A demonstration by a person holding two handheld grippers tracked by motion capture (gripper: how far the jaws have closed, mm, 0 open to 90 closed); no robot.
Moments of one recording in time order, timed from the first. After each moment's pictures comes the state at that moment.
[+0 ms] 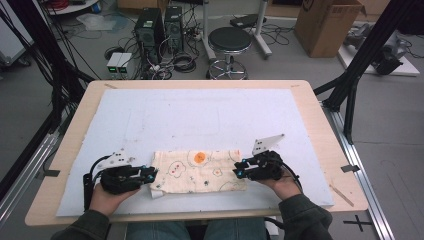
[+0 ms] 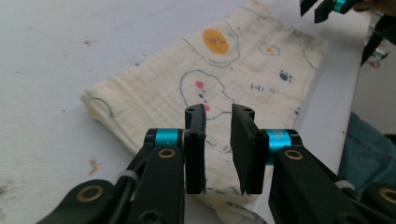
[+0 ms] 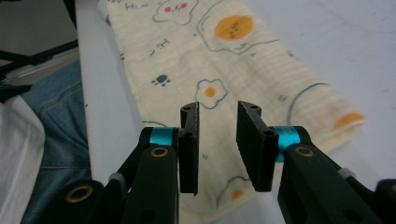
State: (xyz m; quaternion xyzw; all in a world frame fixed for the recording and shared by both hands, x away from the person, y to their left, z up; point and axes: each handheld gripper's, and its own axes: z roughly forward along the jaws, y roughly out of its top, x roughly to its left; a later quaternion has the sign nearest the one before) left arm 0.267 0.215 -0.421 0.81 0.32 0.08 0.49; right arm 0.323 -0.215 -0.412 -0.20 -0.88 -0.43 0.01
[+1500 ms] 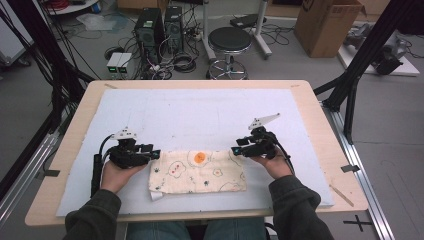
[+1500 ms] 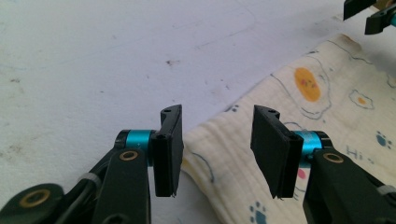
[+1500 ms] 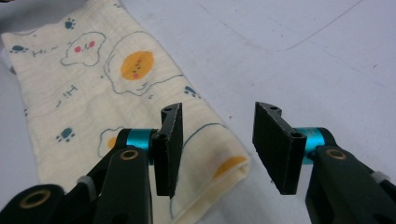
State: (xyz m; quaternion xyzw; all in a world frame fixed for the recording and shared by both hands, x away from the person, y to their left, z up) left arm 0.338 0.219 -0.422 0.77 0.43 0.09 0.47; right arm 0.389 -0.212 -0.409 -0.29 -0.86 -0.41 -0.02
